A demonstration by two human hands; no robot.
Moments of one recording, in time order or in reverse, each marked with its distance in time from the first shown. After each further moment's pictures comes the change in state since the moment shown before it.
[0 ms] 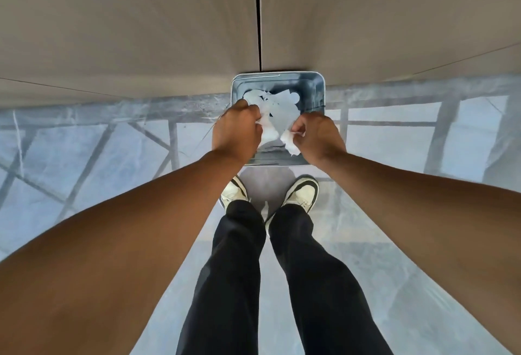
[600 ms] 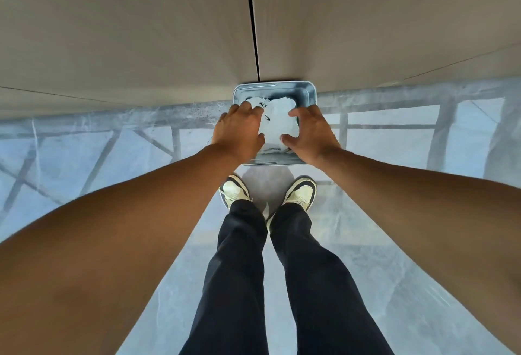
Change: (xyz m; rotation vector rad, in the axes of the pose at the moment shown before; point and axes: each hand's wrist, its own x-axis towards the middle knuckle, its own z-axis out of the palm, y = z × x) left_hand -0.015 0.019 -0.046 0.224 -0.158 0.126; right_hand -0.024 -0.029 -0.034 -0.029 -0.012 -0.051
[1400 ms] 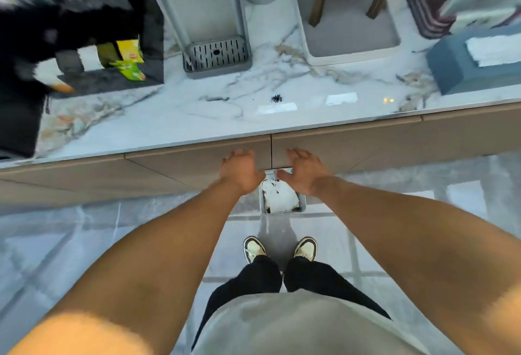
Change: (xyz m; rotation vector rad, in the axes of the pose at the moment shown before) left_hand -0.224 0.053 -0.269 -0.042 0.108 -0.118; right_hand -0.205 -0.175 -0.201 -0.246 0.030 -0.143
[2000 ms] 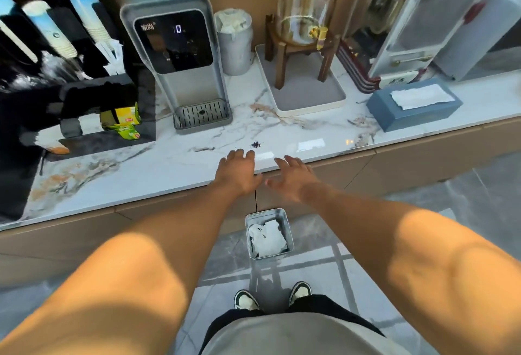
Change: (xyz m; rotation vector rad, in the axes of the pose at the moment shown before) left_hand -0.004 0.043 -0.084 0.144 0.188 0.215; right_hand -0.039 -0.025 -0.082 -0.003 0.161 0.094
